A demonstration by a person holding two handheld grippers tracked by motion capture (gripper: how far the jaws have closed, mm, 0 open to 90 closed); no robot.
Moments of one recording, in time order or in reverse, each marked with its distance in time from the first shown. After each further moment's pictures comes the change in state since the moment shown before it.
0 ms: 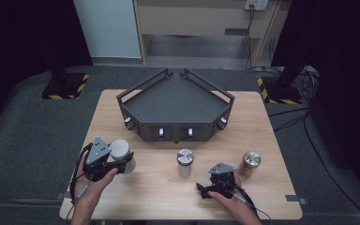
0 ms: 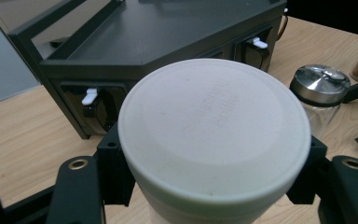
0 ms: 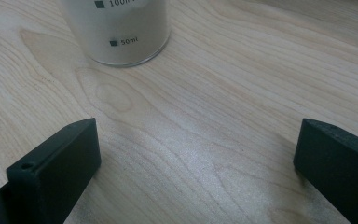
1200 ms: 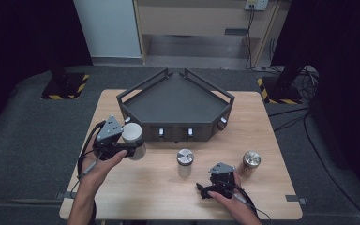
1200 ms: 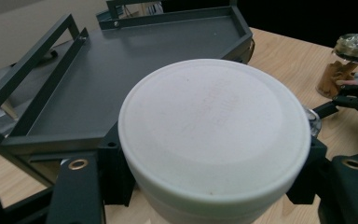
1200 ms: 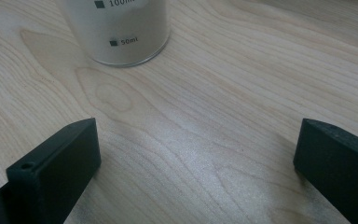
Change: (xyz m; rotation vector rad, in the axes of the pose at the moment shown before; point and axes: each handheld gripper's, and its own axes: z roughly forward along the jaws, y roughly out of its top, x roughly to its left) left arm 0.030 0.059 0.030 0.004 -0.150 0.086; right arm 0.000 0.000 0.000 0.000 0.000 0.000
